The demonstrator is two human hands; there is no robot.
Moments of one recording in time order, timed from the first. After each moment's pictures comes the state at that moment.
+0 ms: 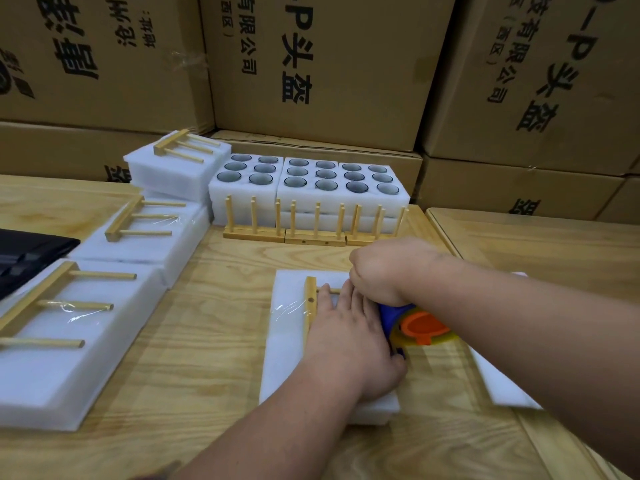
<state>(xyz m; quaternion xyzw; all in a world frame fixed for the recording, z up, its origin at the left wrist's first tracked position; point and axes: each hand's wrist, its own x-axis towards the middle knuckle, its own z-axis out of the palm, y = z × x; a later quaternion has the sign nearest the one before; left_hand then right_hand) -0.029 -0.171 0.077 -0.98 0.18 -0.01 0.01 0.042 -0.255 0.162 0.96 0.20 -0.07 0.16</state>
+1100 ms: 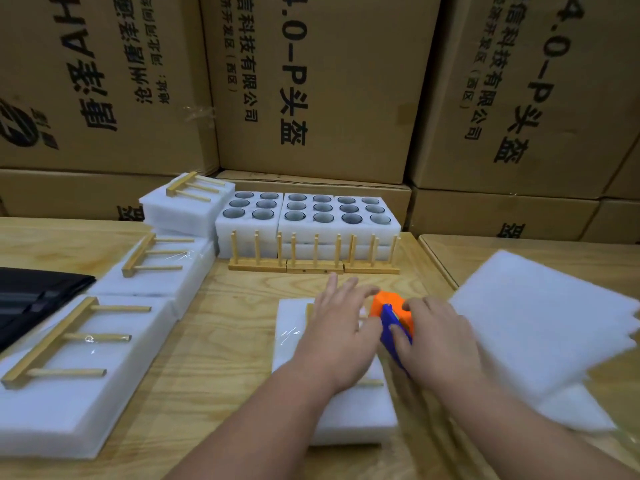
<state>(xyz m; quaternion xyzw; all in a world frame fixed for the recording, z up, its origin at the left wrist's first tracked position) -0.035 -0.144 0.113 -0.89 0.16 -0.06 -0.42 -0.015 -0.325 0.077 0.97 0.02 0.22 -0.04</state>
